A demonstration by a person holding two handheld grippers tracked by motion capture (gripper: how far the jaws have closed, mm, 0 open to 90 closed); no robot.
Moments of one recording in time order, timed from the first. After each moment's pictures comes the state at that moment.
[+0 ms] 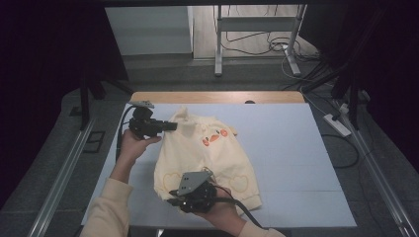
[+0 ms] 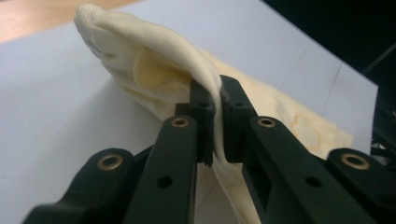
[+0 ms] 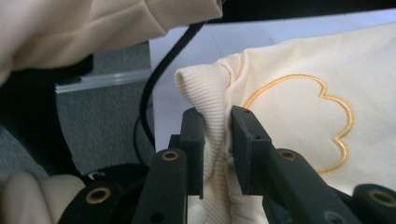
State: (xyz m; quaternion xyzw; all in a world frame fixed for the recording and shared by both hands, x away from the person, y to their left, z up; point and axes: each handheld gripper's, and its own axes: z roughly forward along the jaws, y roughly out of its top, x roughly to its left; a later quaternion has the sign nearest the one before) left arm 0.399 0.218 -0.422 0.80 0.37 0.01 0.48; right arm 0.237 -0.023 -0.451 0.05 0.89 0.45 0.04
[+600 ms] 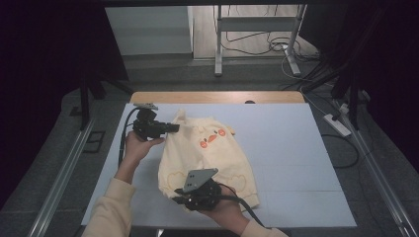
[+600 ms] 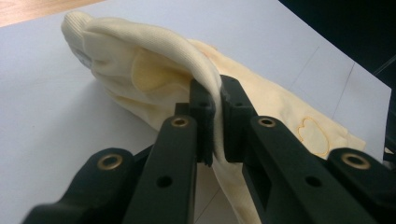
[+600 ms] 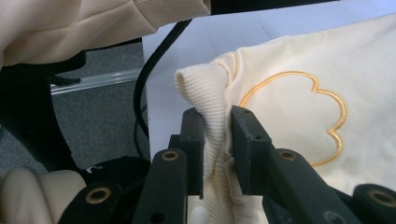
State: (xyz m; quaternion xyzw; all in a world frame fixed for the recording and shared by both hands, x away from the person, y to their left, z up) left arm 0.407 0.207 -0.440 0.80 0.39 0.00 0.46; right arm 0.244 -0.034 -0.458 0.07 0.89 0.44 0.03
